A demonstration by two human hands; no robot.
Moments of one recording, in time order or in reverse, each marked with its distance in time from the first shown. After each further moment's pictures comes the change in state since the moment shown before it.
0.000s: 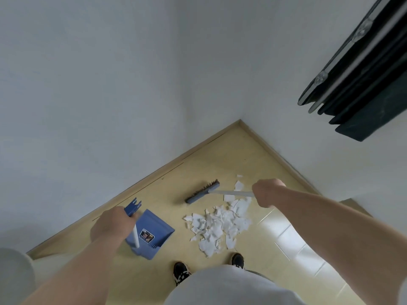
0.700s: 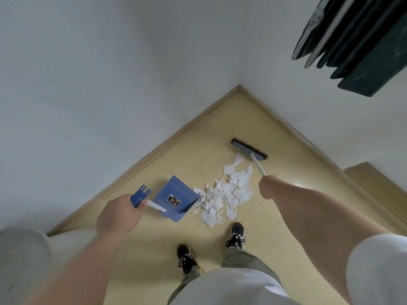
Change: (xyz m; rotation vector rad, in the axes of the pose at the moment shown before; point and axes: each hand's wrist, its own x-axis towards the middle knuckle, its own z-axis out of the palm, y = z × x) left_hand -0.075 0.104 0.051 0.083 0.088 0.089; right_hand 0.062 0.076 0.136 -0.040 -0.295 -0.144
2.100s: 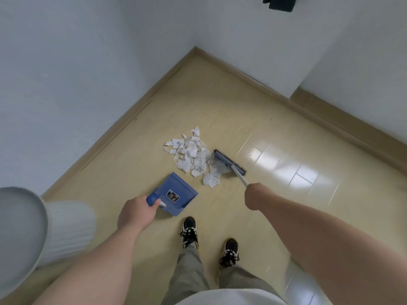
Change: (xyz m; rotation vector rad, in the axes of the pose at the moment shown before) left_hand -0.257 -0.248 0.162 -0.062 -0.259 0.235; right_hand -0.234 -0.317 0.321 0.583 -0.003 0.310
